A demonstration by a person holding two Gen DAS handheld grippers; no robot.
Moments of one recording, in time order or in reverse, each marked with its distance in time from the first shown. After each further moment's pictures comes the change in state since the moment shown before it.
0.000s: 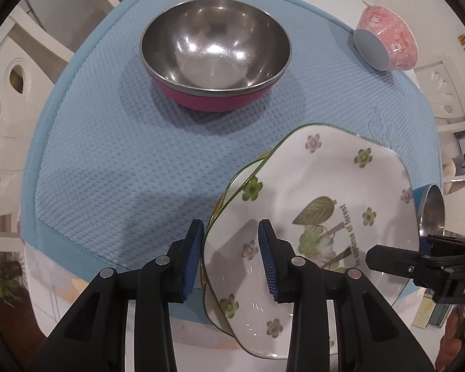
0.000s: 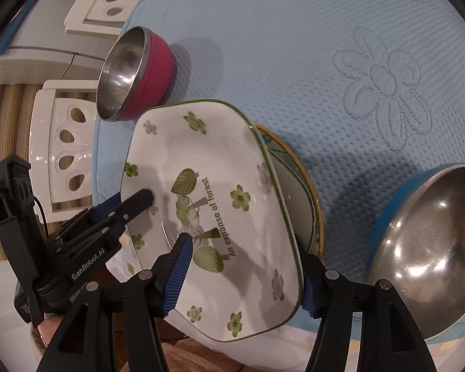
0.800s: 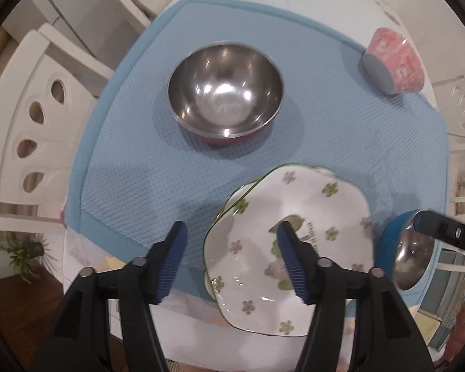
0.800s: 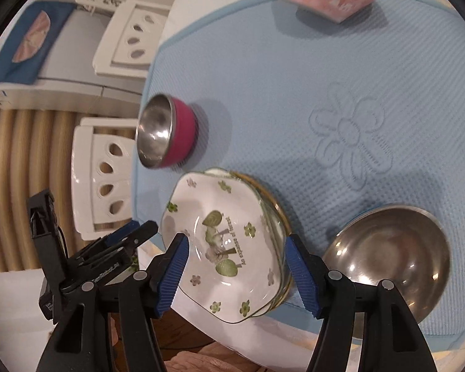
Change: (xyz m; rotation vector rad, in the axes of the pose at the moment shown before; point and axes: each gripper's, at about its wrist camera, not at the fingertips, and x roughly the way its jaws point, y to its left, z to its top) left arm -0.056 -0.028 0.024 -0.069 0.003 0.147; right arm -0.084 -0.039 0.016 0.026 -0.139 0.193
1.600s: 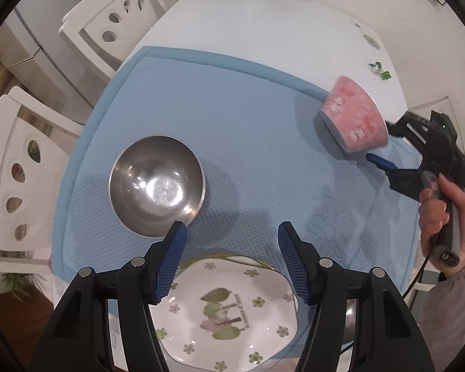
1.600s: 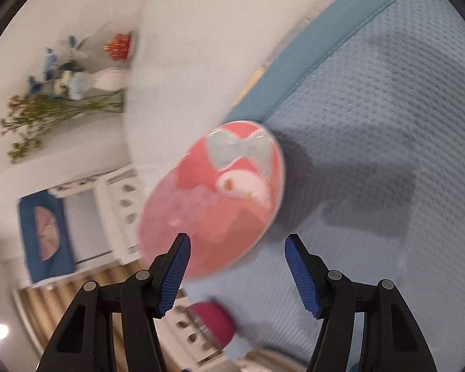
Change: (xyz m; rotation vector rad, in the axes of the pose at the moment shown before) left arm -0.023 -0.058 0.080 0.002 -0.072 -0.061; right arm -0.029 -0.137 0.170 0.566 -0.240 0.232
